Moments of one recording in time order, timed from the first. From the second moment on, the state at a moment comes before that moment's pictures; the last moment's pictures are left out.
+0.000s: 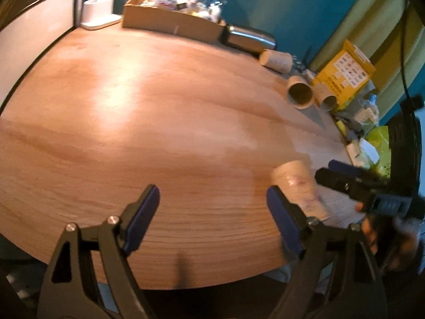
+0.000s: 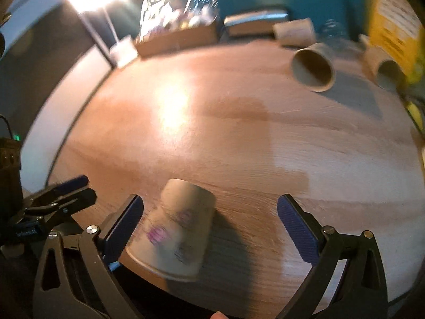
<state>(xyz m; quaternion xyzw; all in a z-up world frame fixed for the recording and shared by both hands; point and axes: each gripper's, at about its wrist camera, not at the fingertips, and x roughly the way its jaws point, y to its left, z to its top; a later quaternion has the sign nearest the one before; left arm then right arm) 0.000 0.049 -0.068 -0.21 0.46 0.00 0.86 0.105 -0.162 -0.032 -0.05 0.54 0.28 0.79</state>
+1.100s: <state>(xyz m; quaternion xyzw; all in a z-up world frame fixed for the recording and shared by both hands) 0.011 0.101 -0.073 -0.22 0.42 -0.01 0.88 0.107 -0.086 -0.024 -0.18 0.44 0.24 0.84</state>
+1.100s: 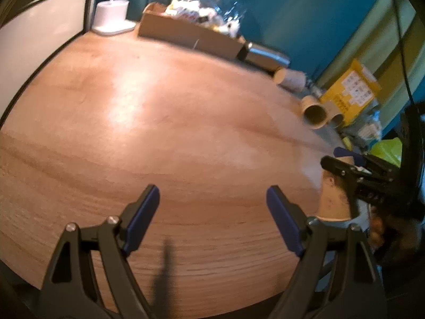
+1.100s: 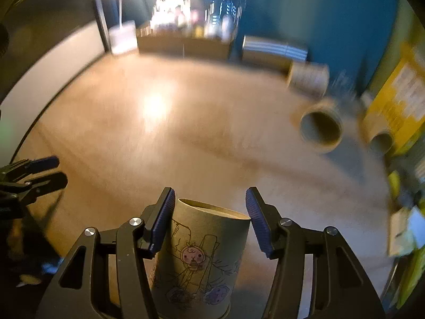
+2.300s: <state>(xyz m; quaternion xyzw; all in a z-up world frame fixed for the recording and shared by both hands) -0.011 0.021 -0.060 -0.12 0.37 -0.02 0.92 -0.024 -0.171 -0.070 -0.15 0.12 0.14 0.97</state>
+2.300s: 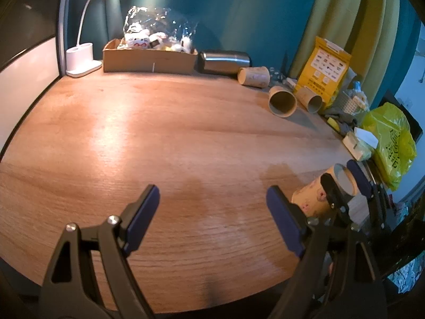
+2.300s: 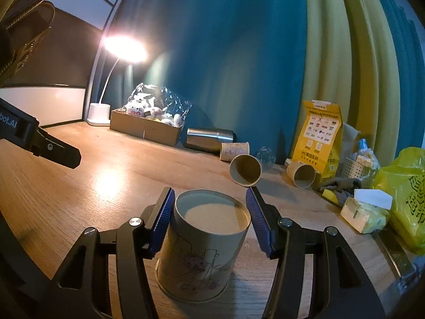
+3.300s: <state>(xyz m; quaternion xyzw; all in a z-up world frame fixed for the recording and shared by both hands) -0.091 -0.010 0.010 -0.06 0.25 -0.02 0.97 -0.063 -0.206 0.032 -0.03 0.23 0.12 0.97</state>
